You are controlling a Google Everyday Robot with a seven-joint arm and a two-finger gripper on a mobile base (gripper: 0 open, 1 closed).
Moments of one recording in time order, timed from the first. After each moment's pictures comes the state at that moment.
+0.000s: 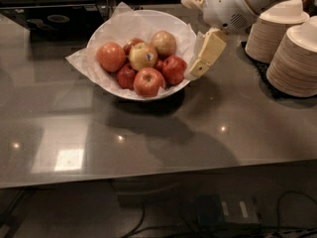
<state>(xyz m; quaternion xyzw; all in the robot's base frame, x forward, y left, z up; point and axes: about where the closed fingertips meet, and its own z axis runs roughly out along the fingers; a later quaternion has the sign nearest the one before) 0.558 -0.069 0.998 -0.68 0.62 0.10 0.37</state>
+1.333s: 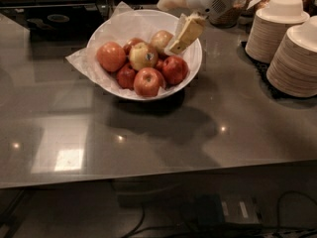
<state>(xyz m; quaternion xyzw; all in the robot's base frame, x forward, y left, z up) 0.609 -0.036 1.001 -0.73 0.56 0.12 0.38</state>
